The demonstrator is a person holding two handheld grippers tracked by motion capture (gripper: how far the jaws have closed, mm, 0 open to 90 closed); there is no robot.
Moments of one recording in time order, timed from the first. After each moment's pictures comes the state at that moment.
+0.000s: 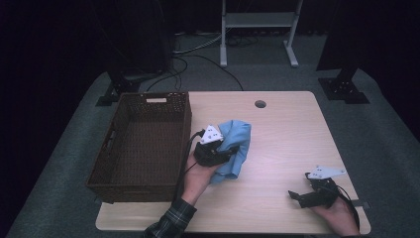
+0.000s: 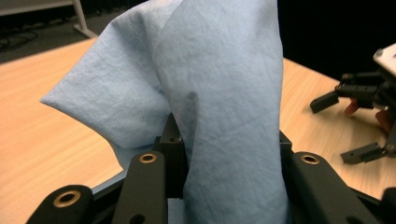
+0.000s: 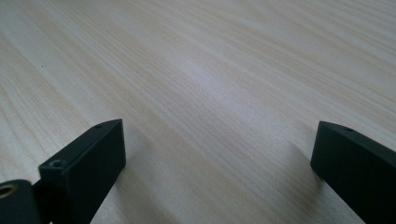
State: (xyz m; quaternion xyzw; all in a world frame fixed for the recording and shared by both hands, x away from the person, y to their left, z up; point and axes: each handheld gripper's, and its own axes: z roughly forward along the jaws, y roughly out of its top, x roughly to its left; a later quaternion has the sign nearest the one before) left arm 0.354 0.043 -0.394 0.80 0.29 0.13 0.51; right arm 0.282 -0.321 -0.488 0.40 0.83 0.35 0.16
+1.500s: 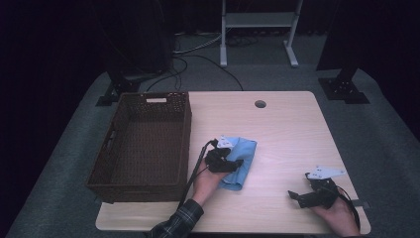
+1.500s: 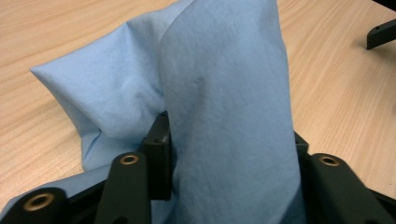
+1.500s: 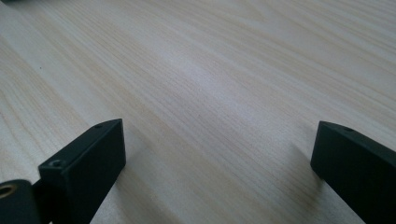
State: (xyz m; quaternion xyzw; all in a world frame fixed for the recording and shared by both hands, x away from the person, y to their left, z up) left arm 0.377 0.015 -0.460 0.84 0.33 0.08 0.42; right arm 0.281 -0.320 -0.488 0.40 0.83 0.35 0.17
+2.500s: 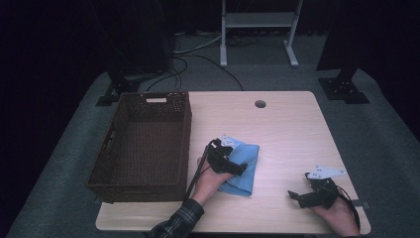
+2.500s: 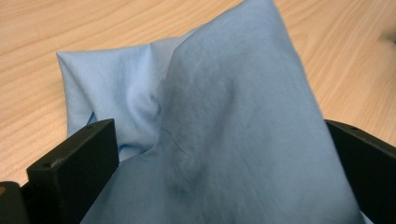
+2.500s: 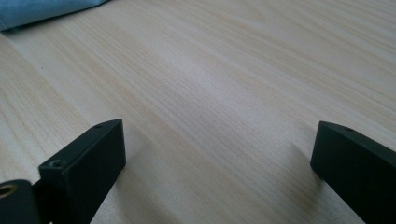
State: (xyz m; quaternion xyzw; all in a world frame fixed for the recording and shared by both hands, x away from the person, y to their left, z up) left arm 0.384 0.008 -0.464 0.85 0.34 0.09 0.40; right arm 0.282 -0.320 -0.488 0.40 0.83 0.35 0.17
